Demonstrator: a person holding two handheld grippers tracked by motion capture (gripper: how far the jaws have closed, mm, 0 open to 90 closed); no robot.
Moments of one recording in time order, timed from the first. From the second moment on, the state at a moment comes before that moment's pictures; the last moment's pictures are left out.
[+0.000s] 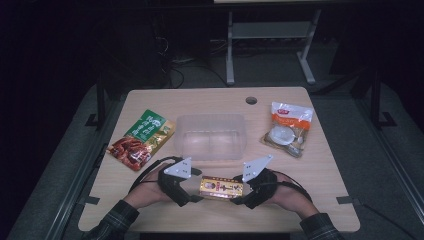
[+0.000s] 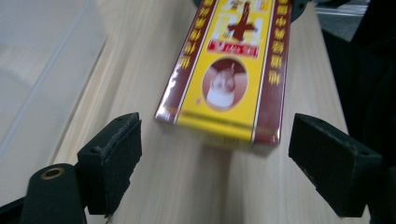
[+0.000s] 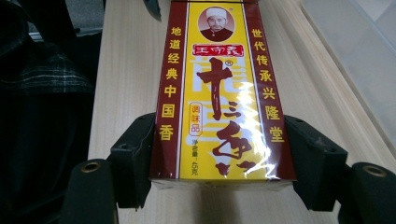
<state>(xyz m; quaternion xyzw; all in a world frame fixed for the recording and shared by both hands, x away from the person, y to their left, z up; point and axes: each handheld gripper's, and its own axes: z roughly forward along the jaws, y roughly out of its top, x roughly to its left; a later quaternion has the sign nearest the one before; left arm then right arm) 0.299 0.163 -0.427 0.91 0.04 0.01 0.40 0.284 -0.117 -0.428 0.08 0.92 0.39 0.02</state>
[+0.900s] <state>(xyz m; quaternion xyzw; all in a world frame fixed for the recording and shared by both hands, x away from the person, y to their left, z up) 0.299 0.151 -0.429 0.92 0.00 -0.02 0.40 0.281 -0.114 -0.423 0.06 0.91 0.41 0.02</state>
